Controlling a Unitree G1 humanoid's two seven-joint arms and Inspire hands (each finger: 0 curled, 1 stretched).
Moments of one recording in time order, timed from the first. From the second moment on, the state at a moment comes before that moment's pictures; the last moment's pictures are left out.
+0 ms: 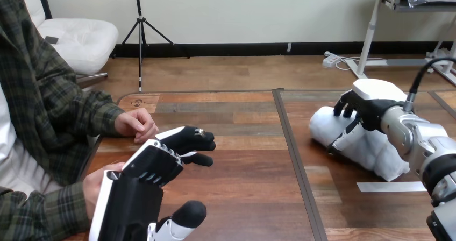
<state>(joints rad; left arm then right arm) 0.44 0.12 -0.23 -0.04 -0.21 -0.92 -0.17 -0.95 -0.47 0.48 1.37 -0.70 -0.19 0.01</state>
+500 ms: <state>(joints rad) 0.44 0.12 -0.23 -0.05 -0.21 -0.95 -0.17 -0.93 -0.47 0.42 1.35 -0.63 -0.24 0.01</state>
